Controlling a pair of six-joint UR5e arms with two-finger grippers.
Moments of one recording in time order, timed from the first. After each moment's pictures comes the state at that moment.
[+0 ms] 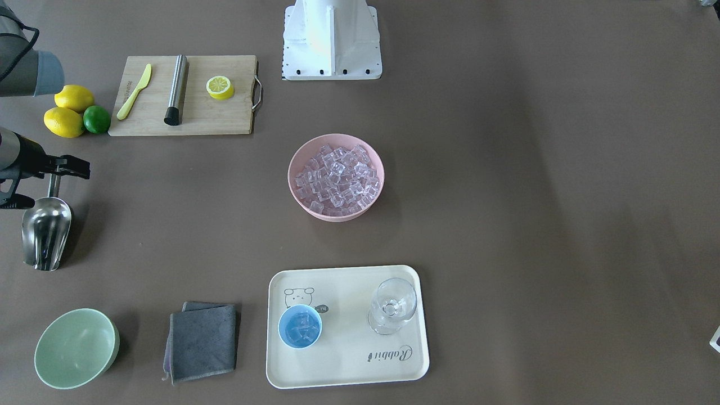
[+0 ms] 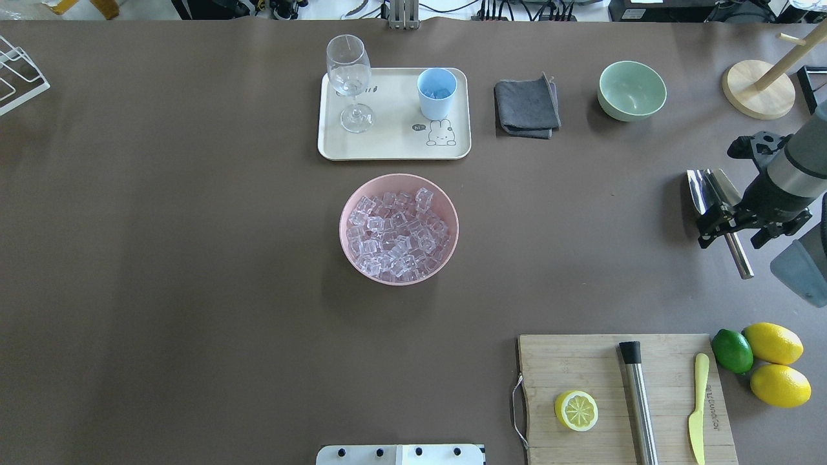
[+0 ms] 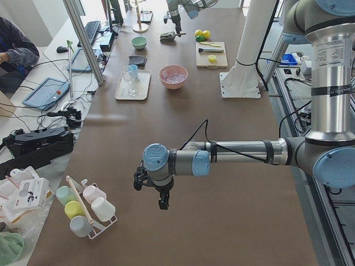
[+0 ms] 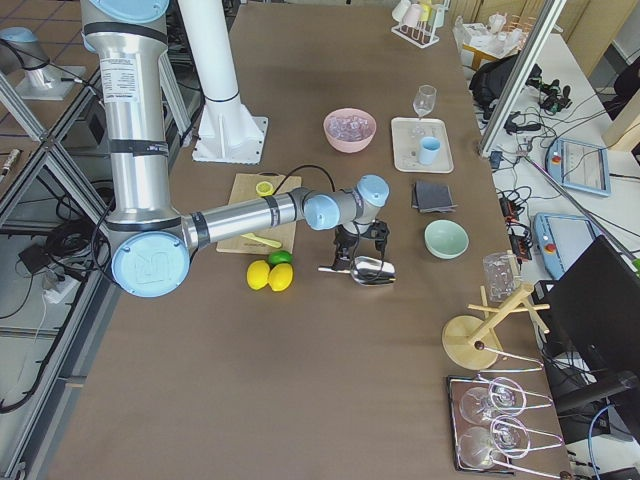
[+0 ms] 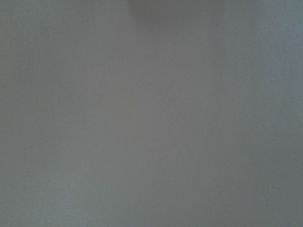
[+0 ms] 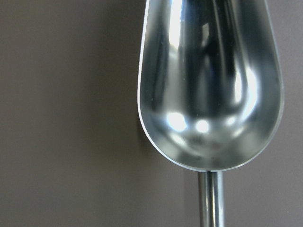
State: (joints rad) left arm -1.53 -1.47 -1.62 -1.59 -2.33 0.04; right arm 1.01 -1.52 1.72 -1.56 2.33 0.58
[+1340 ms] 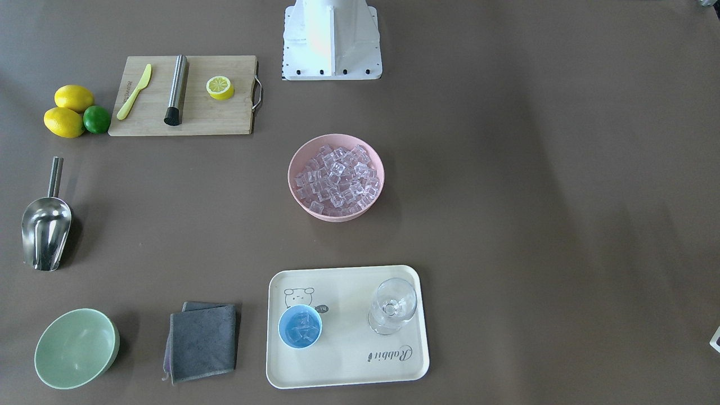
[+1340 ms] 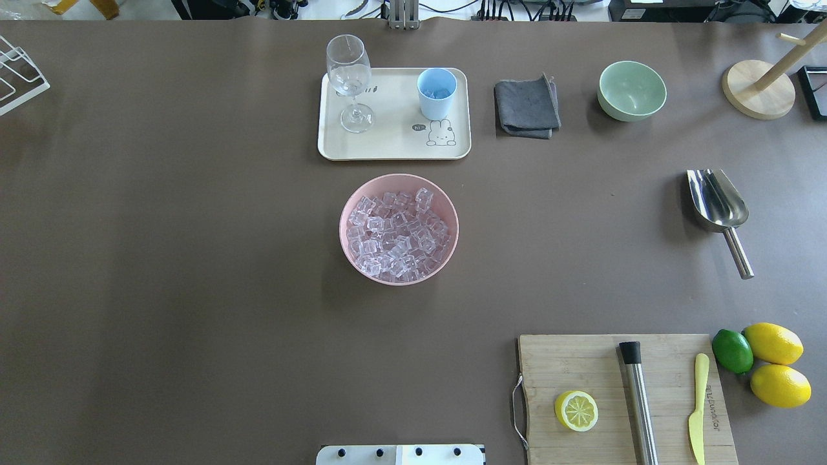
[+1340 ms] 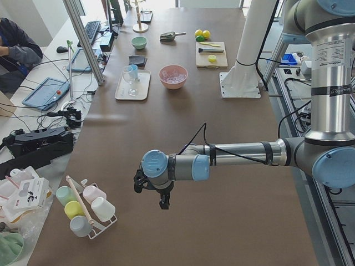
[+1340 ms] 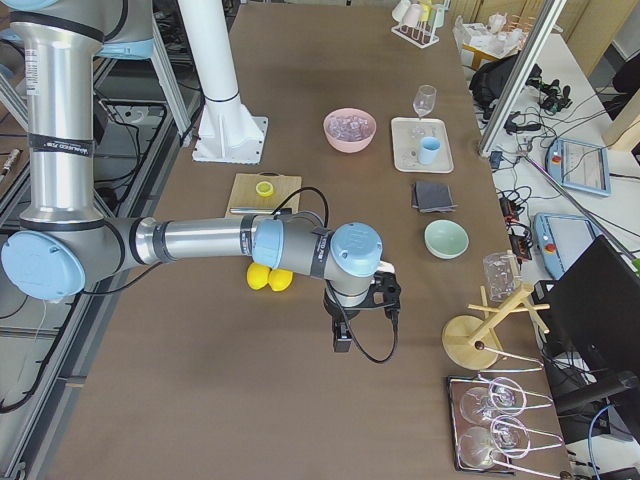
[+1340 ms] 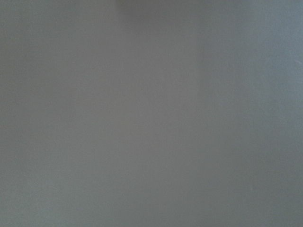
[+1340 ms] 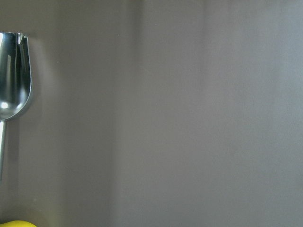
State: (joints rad) left arm -1.54 -1.48 -1.58 -1.60 -2.42 0.04; right arm 1.65 -1.64 1.75 -1.83 2.32 -0.24
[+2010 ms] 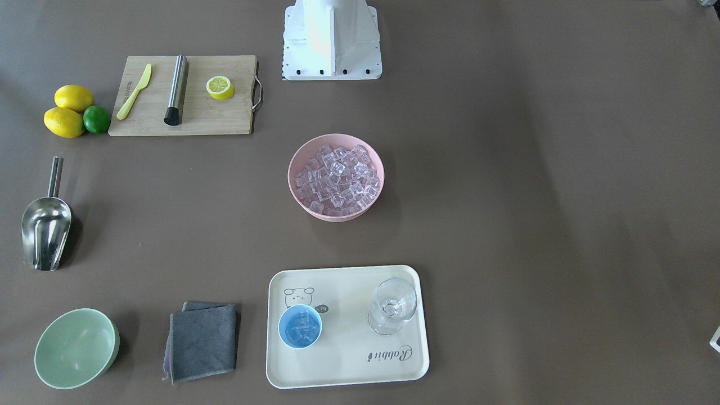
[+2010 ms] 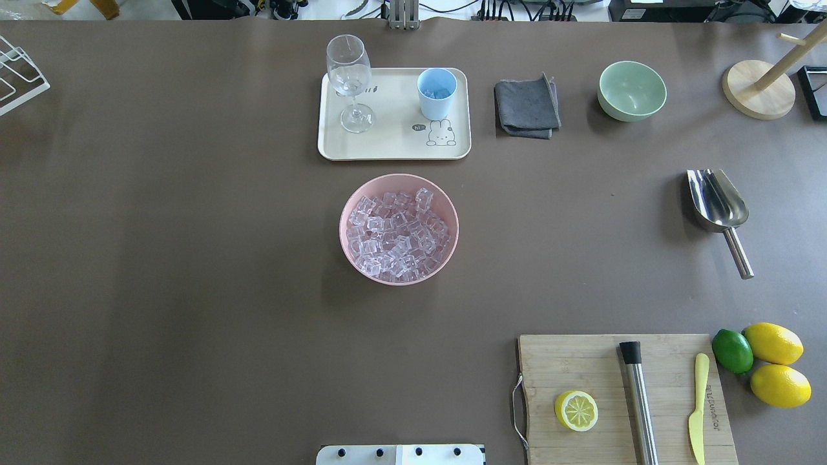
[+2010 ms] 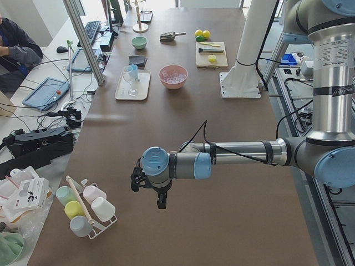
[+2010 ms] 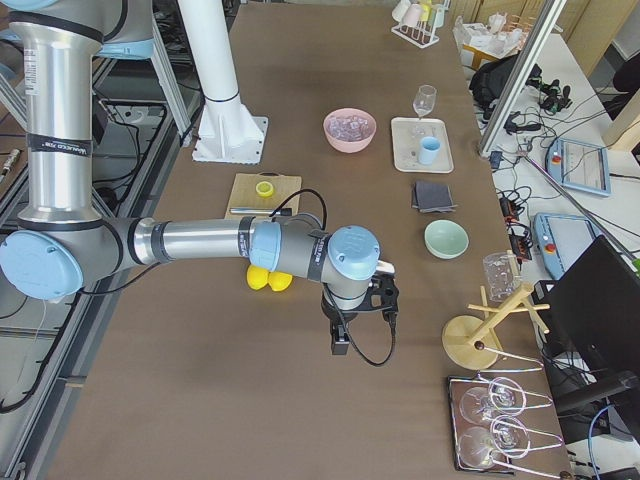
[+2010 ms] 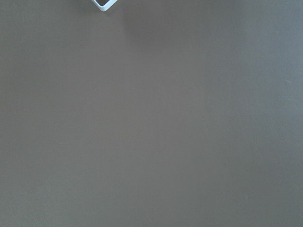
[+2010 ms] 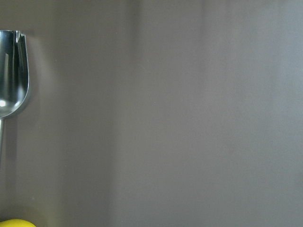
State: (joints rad) left arm -1.59 -1.48 -1.61 -1.60 -2.42 0.03; right arm 1.66 -1.64 1.75 -1.82 2.32 -0.25
